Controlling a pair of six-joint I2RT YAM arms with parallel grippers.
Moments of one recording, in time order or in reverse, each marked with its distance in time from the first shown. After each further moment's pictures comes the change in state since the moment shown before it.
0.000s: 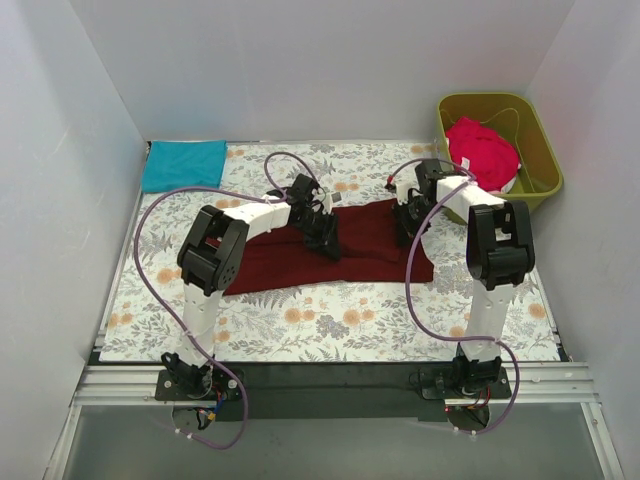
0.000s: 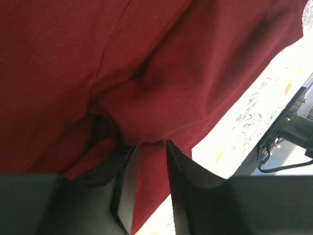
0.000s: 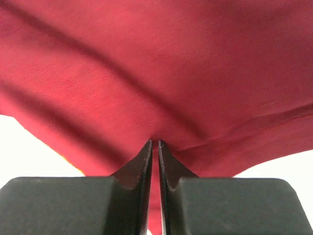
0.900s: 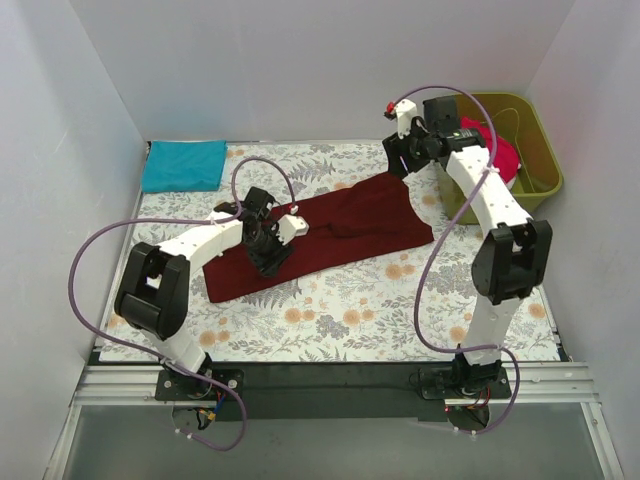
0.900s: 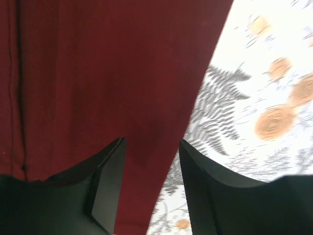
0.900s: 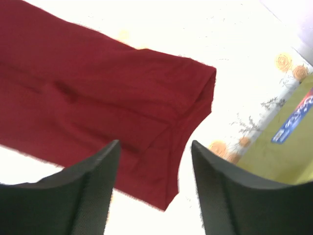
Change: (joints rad) left arm 0.127 -0.489 -0.374 -0.259 -0.330 0.820; right arm 0.061 -0.083 0.434 0.089 0.160 -0.056
